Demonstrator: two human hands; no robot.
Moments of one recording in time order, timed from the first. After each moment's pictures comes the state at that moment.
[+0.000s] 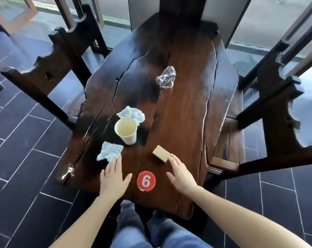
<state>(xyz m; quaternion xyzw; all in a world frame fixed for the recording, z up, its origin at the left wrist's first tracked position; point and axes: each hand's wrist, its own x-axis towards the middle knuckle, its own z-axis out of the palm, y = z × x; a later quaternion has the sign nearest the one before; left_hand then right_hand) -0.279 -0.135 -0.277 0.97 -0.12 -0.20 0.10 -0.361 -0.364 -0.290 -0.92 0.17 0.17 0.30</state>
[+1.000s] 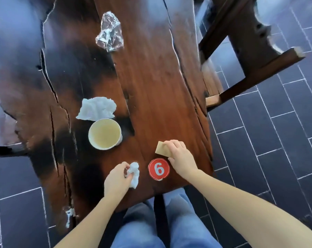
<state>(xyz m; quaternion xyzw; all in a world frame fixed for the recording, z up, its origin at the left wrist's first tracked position) -0.178 -0.119 -0.348 0.88 -0.27 -0.37 0.13 -0.338 -0.299 -0.349 -0.87 0.39 0.09 0.29</state>
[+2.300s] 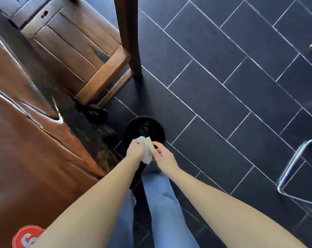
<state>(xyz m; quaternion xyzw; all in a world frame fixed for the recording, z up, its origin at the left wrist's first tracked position) -0.480 -0.412 -0.520 0.78 -0.19 -0.60 0.01 -0.600 -0.376 -0.513 -0.36 0.67 -0.04 0.64</state>
